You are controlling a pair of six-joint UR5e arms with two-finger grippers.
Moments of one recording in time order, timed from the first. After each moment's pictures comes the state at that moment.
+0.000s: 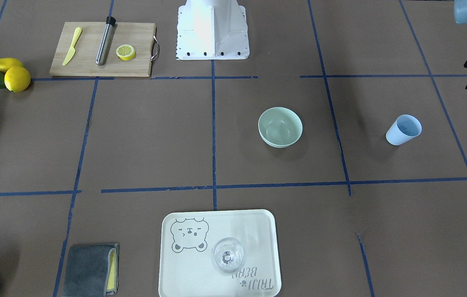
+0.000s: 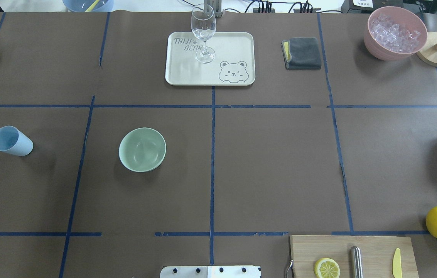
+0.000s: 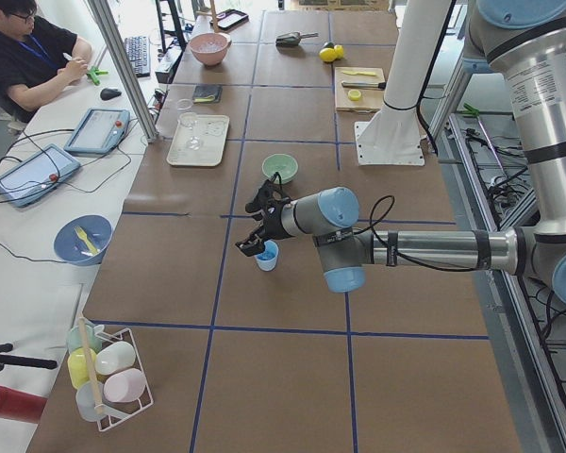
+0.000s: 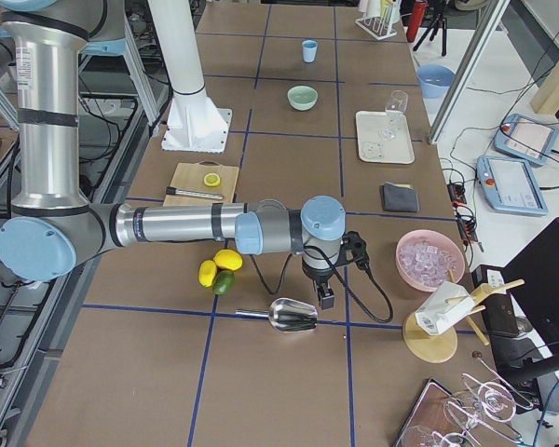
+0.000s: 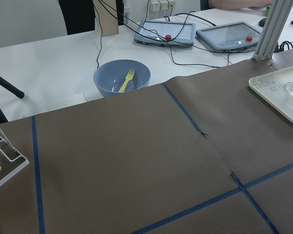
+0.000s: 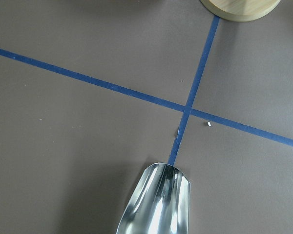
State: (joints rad) left arm -1.17 -1.21 -1.83 -2.93 -1.88 -0.69; right arm 1.54 -1.63 1.72 -1.54 2.35 -0.19
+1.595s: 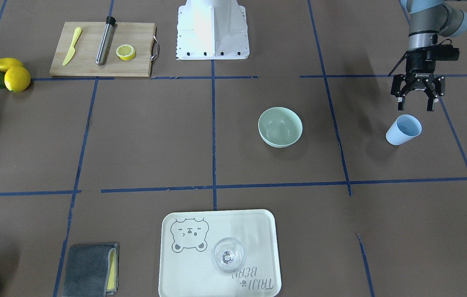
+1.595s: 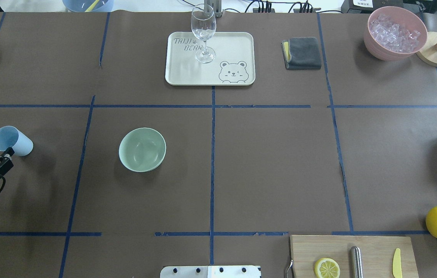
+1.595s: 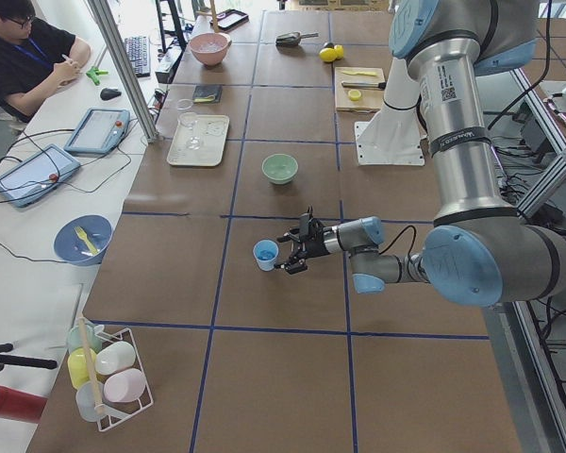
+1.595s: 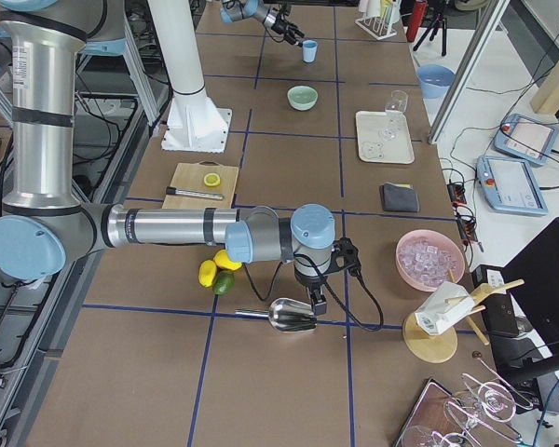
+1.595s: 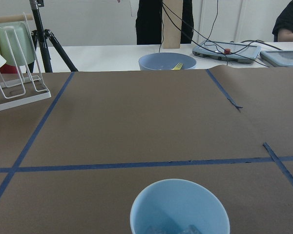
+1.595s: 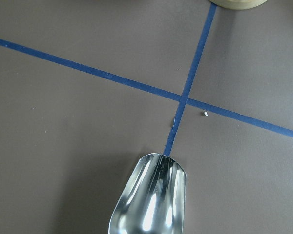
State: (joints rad) left arm -0.28 -1.22 -1.61 -2.97 -0.75 -1.20; right arm 1.54 -1.67 1.71 -1.49 2.35 -0.19
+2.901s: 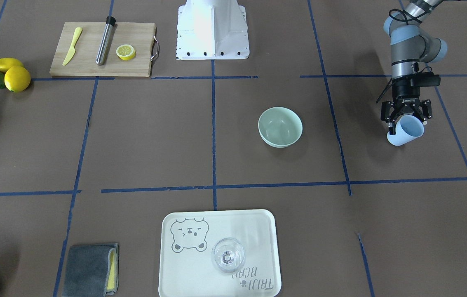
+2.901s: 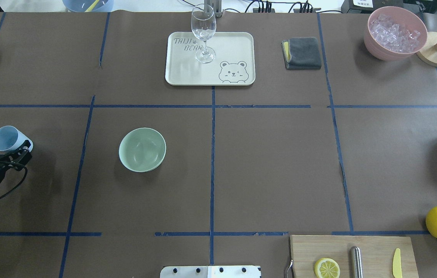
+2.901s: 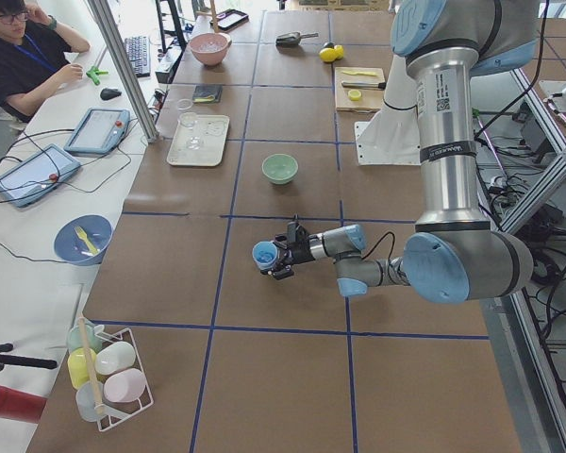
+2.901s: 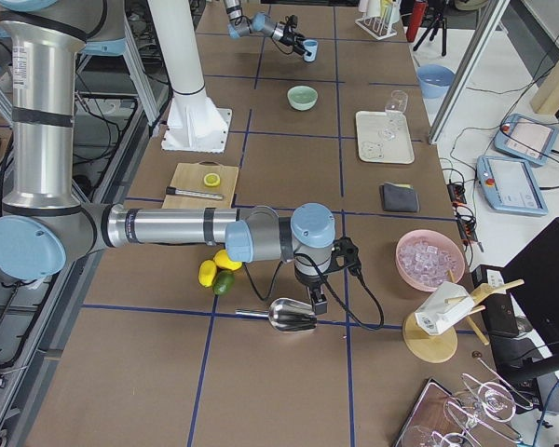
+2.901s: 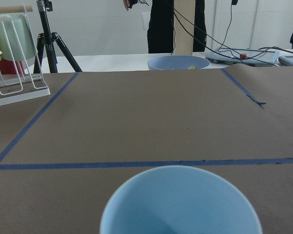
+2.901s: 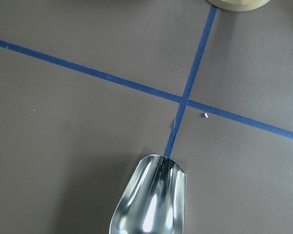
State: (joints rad) left arm -0.35 -1.37 -1.45 -2.97 -0.73 -1.21; right arm 1.54 -1.67 1.71 -1.49 2.35 -0.19
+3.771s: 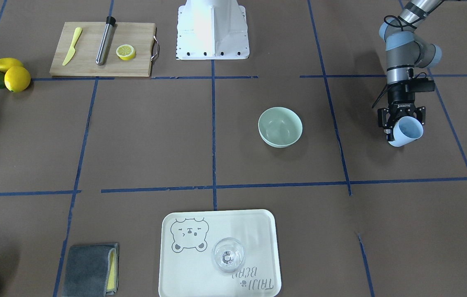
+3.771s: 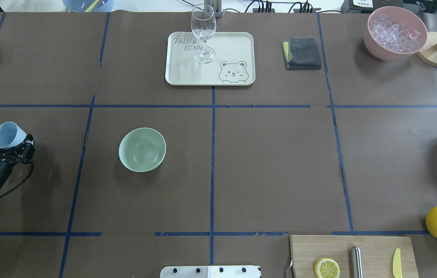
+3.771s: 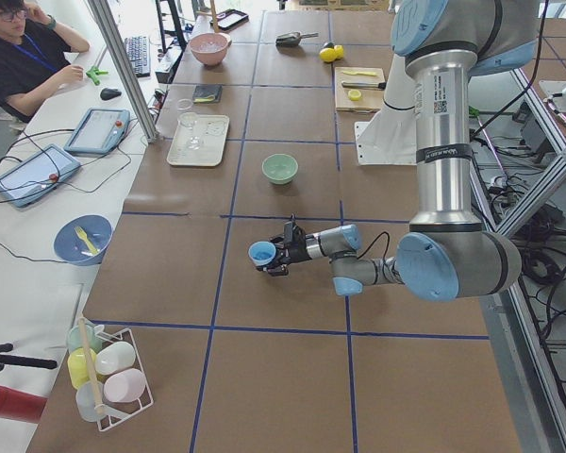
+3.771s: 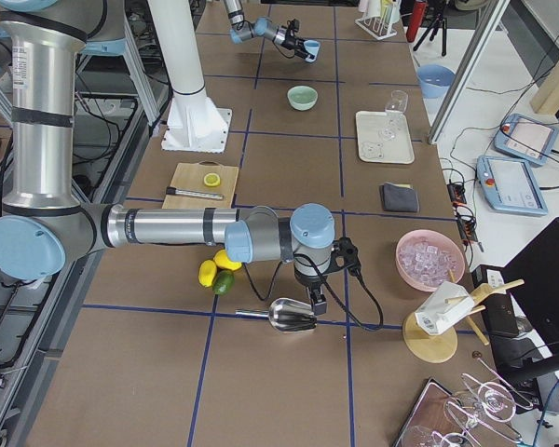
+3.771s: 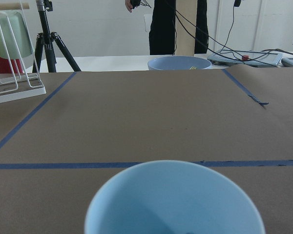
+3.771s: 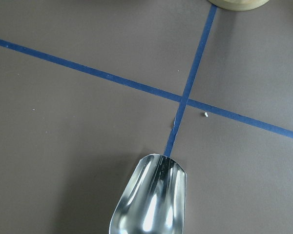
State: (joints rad) left arm -0.36 -1.42 -1.40 -2.98 -0.73 -1.21; right arm 1.54 -1.67 1.71 -1.48 2.35 -0.19
